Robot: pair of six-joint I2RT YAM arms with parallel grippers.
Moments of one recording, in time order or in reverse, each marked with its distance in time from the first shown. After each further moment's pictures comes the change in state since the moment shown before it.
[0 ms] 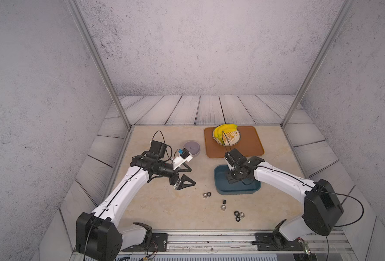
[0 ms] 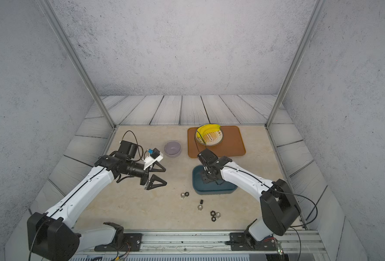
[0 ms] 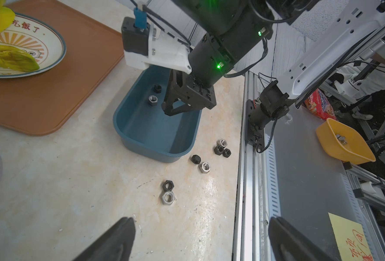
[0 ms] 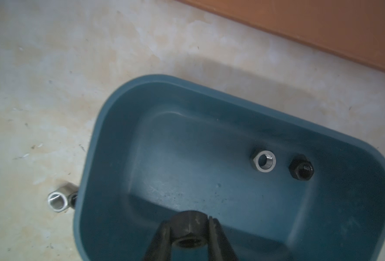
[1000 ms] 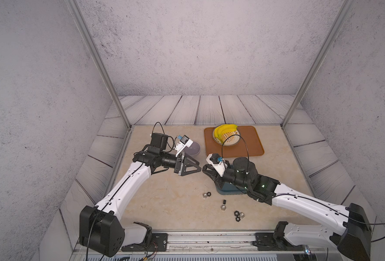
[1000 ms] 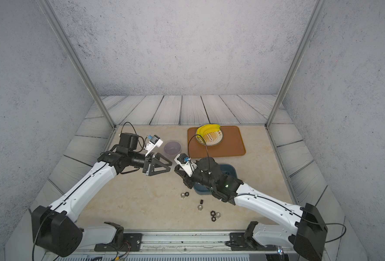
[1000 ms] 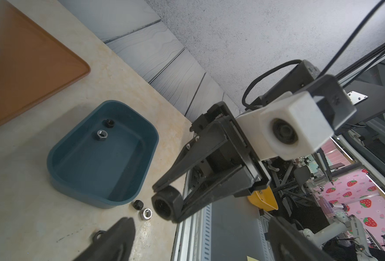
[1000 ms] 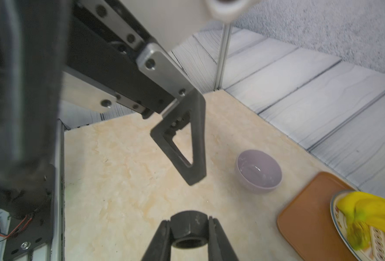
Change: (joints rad) left arm -0.010 0.056 0.066 0.249 0.273 -0.515; right arm 0.276 -0.368 -0.188 0.692 -0.191 -0.383
